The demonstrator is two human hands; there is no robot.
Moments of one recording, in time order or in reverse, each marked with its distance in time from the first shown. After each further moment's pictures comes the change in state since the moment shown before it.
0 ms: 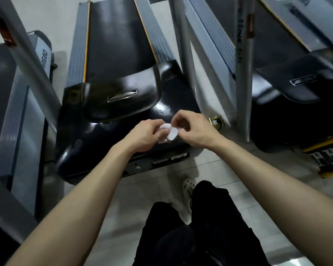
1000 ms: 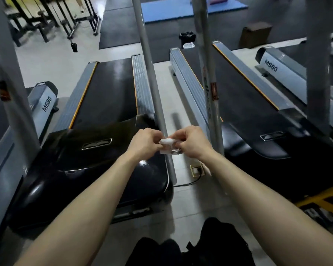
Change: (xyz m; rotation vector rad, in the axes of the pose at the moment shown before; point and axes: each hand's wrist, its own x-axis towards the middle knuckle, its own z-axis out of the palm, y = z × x) left_hand 0.171 0.175 0.000 0.034 0.306 -0.040; right_hand 0.058 0.088 -0.212 -0.011 0.067 0.069
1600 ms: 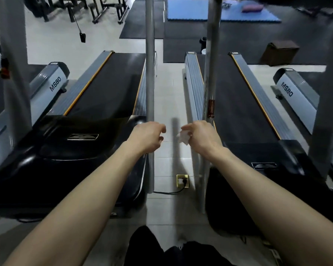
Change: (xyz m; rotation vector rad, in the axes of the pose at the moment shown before) left_hand 0.112 0.093 0.027 0.433 0.061 -0.026; right_hand 0.076 0.050 -0.150 -0.521 0.000 -0.229
